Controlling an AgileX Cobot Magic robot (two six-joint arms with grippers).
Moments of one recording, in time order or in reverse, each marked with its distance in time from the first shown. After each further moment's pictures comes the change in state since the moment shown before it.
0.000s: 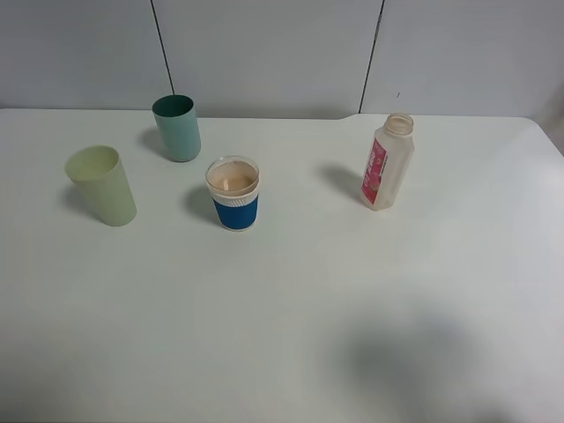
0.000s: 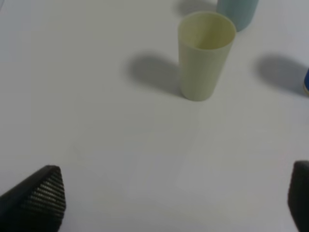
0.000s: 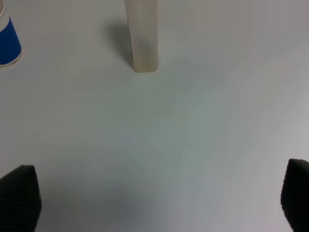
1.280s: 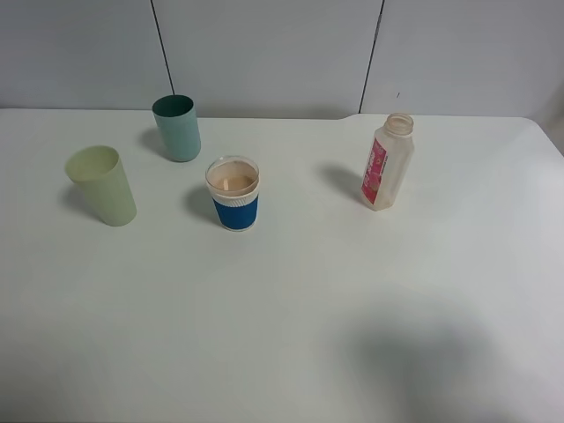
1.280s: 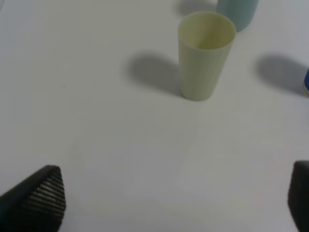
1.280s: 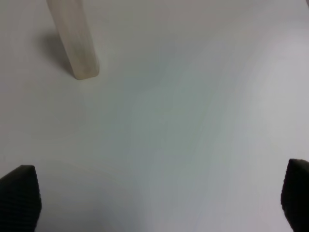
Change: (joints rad) left arm 0.000 0.000 0.000 0.000 0.000 0.000; right arm -0.228 0.000 0.000 0.000 -0.001 0.001
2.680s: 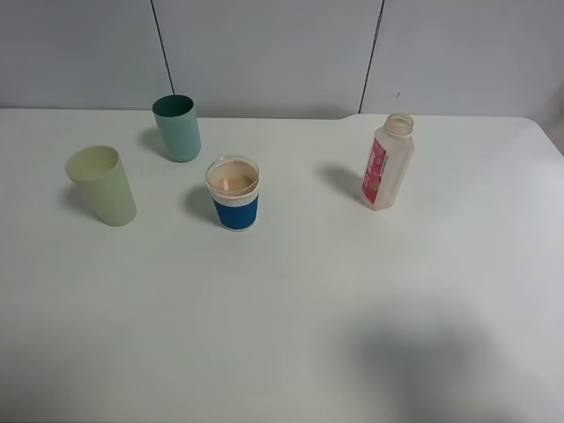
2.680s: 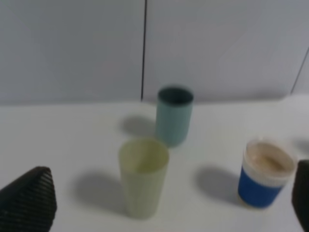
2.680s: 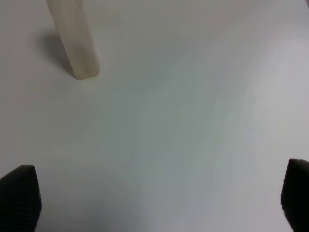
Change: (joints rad) left arm 0.000 0.008 0.007 -0.164 -0.296 0.087; right arm 0.000 0.000 0.000 0.000 0.000 0.000
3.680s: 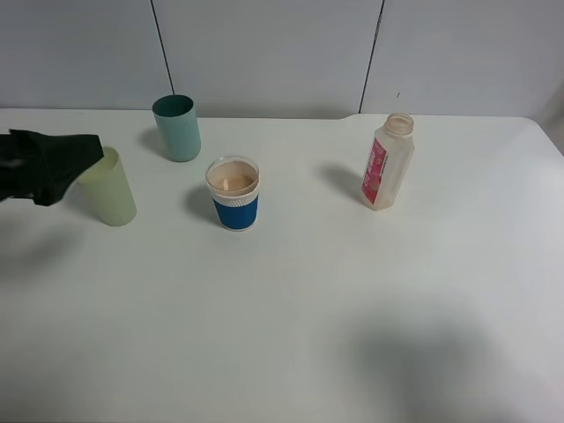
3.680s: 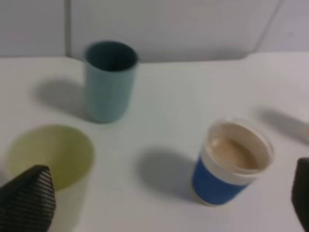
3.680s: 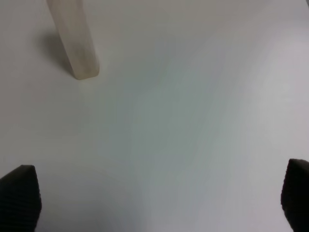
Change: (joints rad) left arm -0.261 0.716 0.192 -0.055 -0.801 -0.050; right arm 0.000 0.000 0.000 0.000 0.000 0.000
